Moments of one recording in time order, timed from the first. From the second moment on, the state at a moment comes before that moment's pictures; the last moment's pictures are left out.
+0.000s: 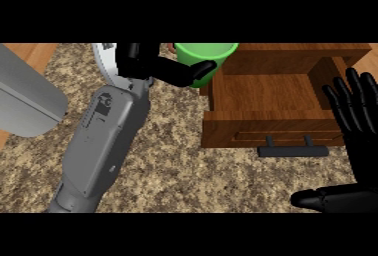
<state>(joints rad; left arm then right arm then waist) -0.89 0.01 -0.03 -1.18 0.21 0.20 -0.17 -0.08 -0.10 -0.09 -2.06 -0.17 0.15 0.16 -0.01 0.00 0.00</state>
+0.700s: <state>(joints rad) -1.14 0.00 -0.16 -0.80 0.33 0.36 -0.26 -0.09 -0.09 -0.08 -2.05 -0.16 0.15 0.15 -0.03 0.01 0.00</state>
